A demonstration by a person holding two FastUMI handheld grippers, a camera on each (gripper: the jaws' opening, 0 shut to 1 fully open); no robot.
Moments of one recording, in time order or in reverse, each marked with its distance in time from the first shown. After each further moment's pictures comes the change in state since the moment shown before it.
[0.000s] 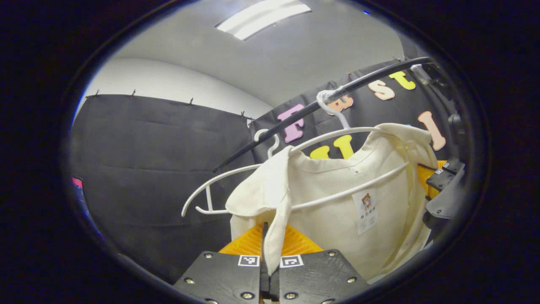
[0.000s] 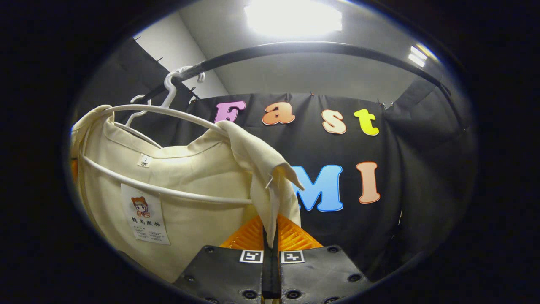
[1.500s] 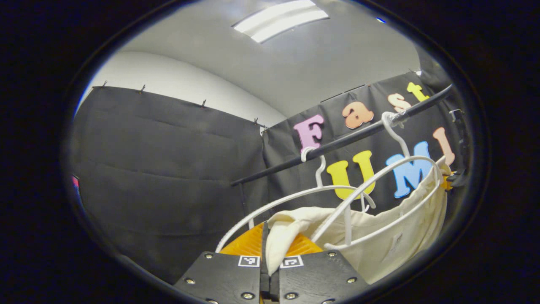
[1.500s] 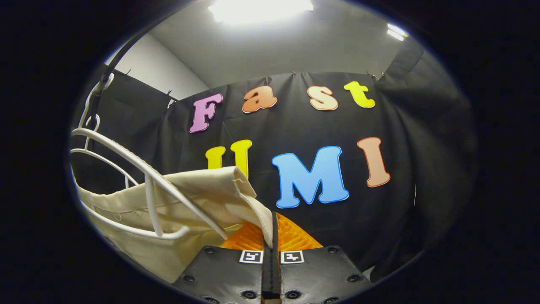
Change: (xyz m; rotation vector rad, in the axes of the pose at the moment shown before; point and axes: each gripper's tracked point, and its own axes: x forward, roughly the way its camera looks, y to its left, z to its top) left arm 0.052 0.088 0.020 -0.075 -0.039 0.029; right arm 0.095 -0.048 -0.036 0.195 0.137 0.040
